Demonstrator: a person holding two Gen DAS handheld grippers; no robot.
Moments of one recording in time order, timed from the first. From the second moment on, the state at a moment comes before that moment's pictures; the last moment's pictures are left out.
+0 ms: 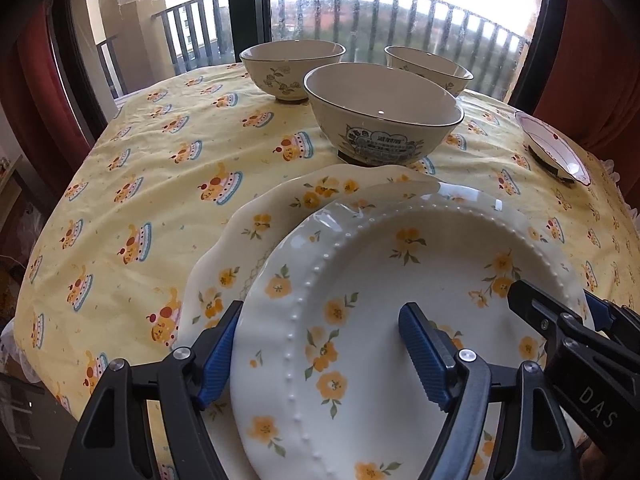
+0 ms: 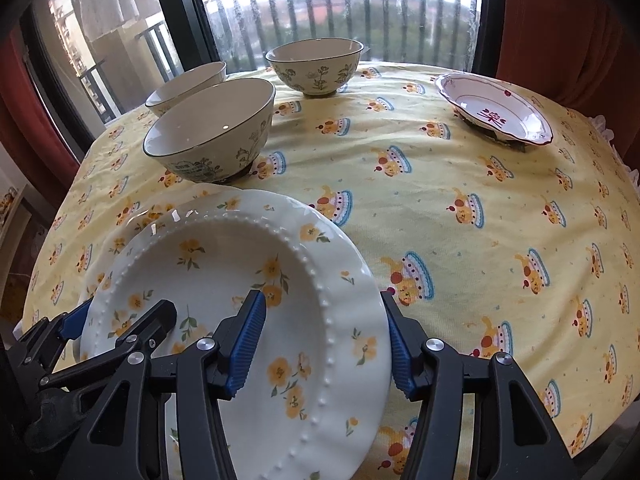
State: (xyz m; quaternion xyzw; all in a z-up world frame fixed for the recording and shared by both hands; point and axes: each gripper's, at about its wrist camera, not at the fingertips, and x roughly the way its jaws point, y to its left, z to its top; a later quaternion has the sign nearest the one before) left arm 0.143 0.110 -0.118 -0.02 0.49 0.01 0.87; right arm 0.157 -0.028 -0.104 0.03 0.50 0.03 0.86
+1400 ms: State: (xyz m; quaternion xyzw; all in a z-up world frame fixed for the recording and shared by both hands) left arm 0.125 0.114 -0.105 0.04 0.48 0.03 0.87; right arm 0.149 -0.020 -0.105 0.04 0.51 0.04 0.86
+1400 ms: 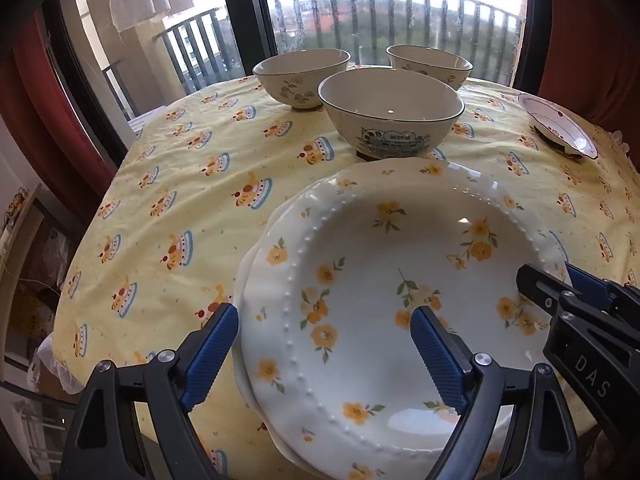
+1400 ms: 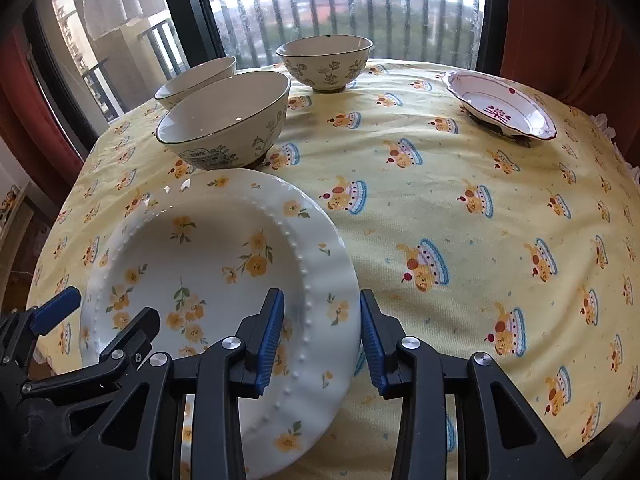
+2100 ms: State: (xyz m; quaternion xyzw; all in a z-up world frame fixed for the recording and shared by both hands) left arm 0.114 0.049 -0.053 0.02 0.42 -0.02 0.91; right arm 0.118 -0.097 -0.035 0.04 0.42 0.00 0.91
